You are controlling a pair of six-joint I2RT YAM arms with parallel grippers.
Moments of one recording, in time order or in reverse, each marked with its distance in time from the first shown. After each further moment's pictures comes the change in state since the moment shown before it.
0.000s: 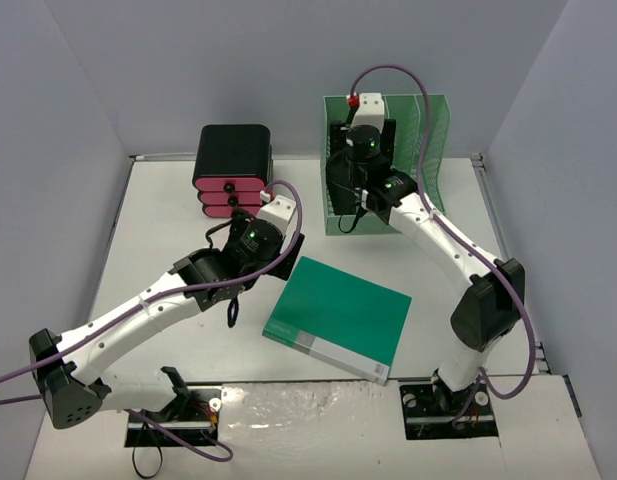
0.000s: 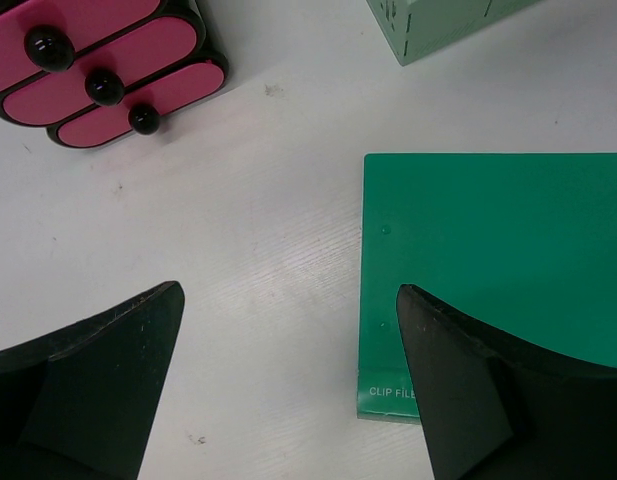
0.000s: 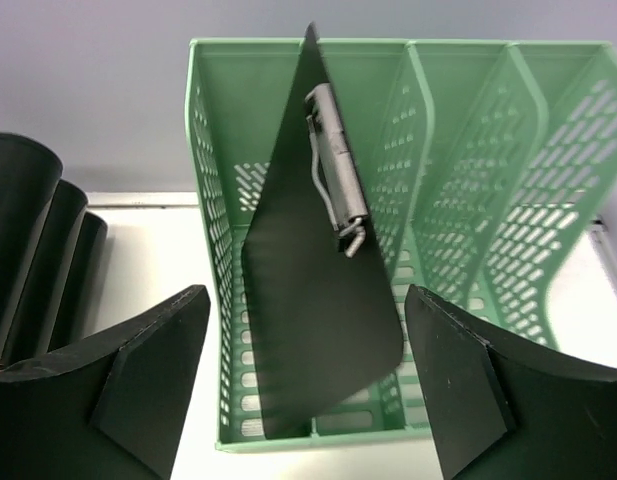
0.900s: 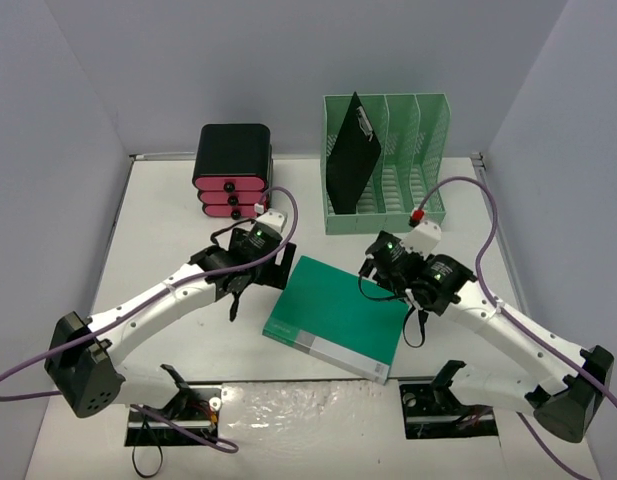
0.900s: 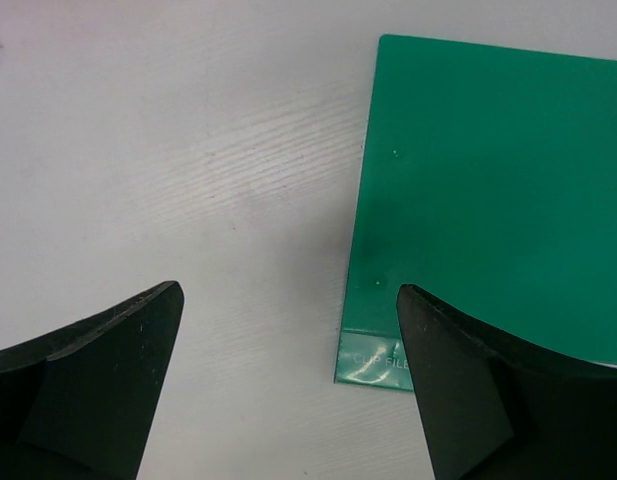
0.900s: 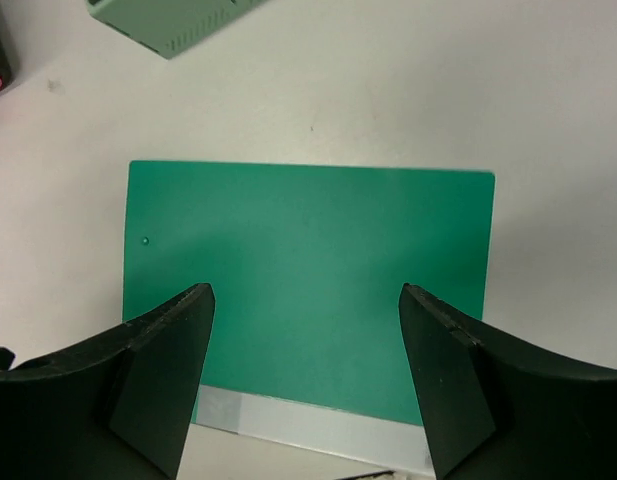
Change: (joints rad) left arm 0.123 0.092 -0.130 0.002 0.164 -0.148; right arm 0.225 -0.625 -0.566 -0.800 -0.003 0.984
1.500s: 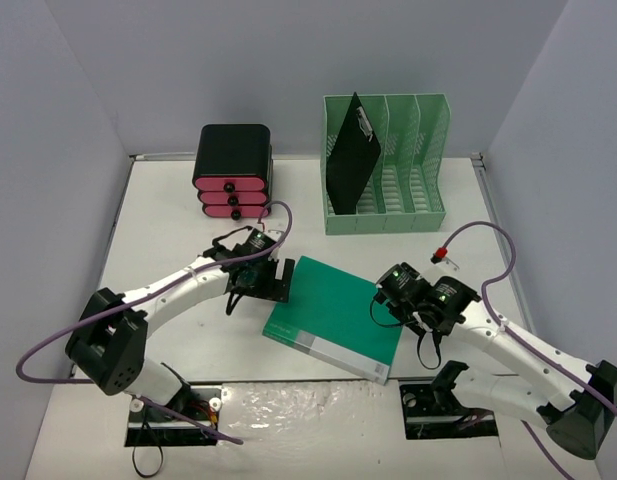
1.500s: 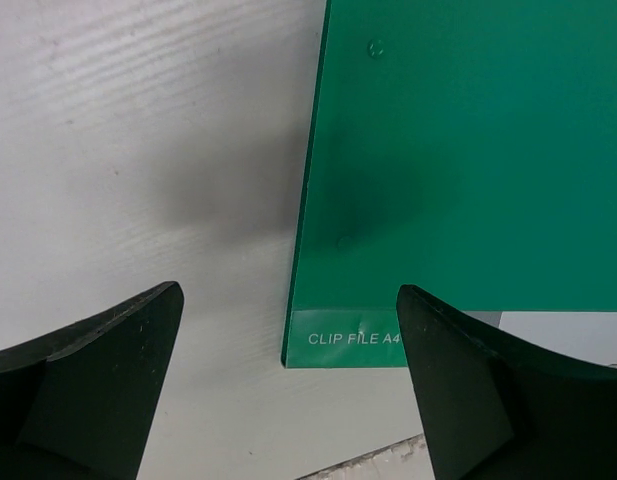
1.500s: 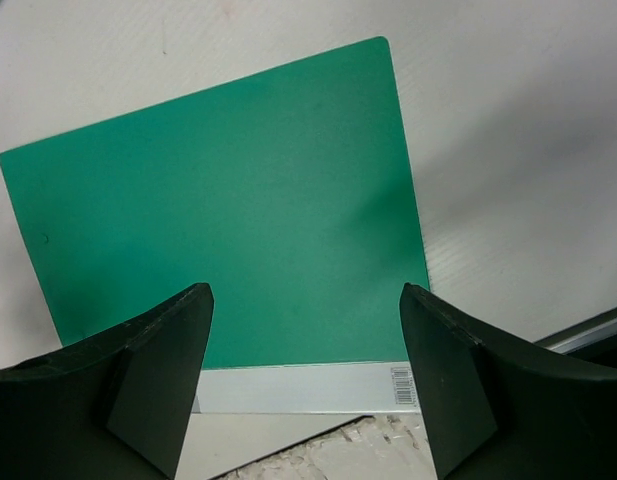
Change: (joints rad) left arm 0.121 0.148 -0.116 0.051 0.373 -0.093; right arm 0.021 -0.132 -0.239 -0.156 -0.088 0.385
